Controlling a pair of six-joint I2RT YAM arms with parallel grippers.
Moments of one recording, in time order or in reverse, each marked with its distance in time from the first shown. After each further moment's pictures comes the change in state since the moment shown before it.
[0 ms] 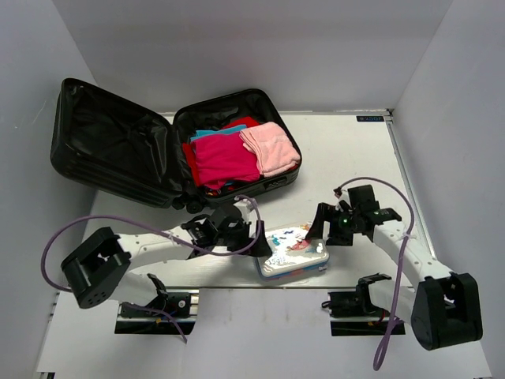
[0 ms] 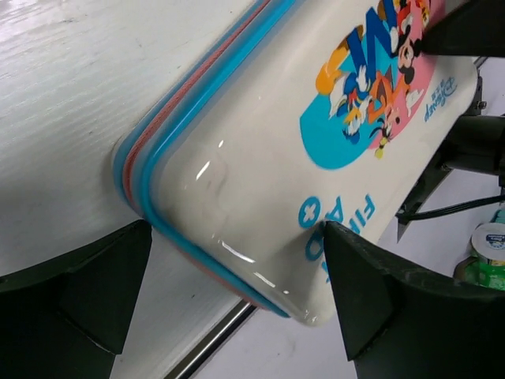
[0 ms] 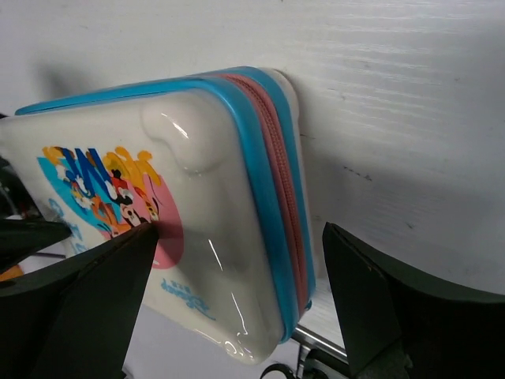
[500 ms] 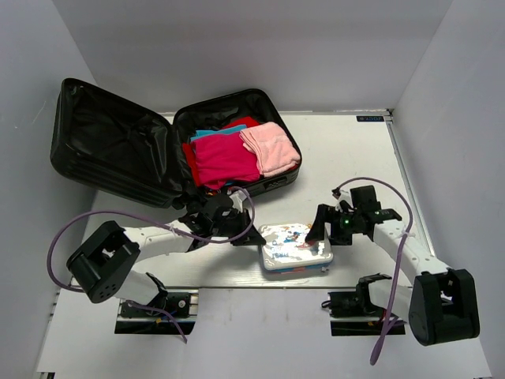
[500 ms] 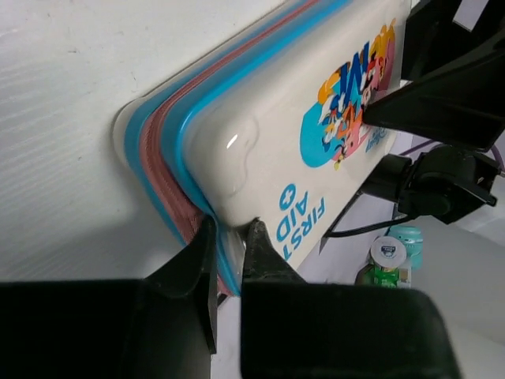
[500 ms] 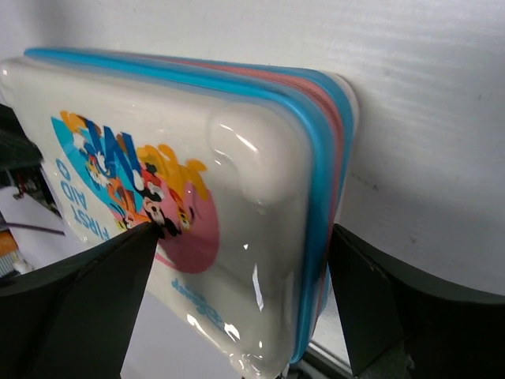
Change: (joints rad) left arm 0.126 0.100 -0.006 0.177 0.197 -0.198; right arm -0.048 0.026 -0.042 0.080 -0.148 -0.064
